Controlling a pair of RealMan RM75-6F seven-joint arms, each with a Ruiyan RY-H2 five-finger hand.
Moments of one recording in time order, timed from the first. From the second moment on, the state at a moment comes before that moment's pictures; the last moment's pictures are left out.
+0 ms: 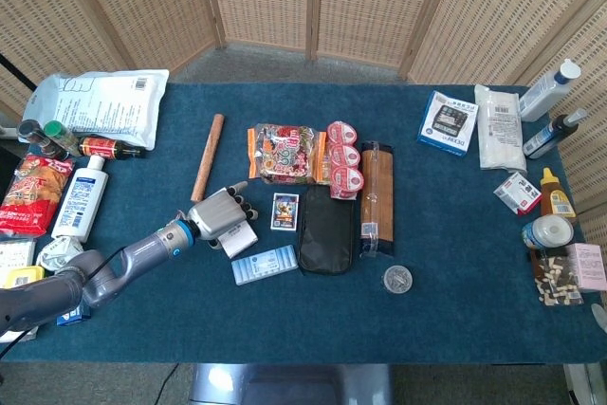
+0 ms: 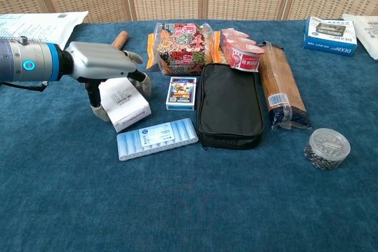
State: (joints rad) left arm -1.01 -1.50 0.08 -1.13 1.60 0.71 -0.07; right arm -0.15 -1.10 0.16 -1.61 -1.42 1.76 -0.02
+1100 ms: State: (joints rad) left arm -0.88 -1.11 -0.22 -1.58 1.48 1.12 -0.17; right arm -0.07 -1.18 0.16 -1.48 -1.43 1.65 0.08
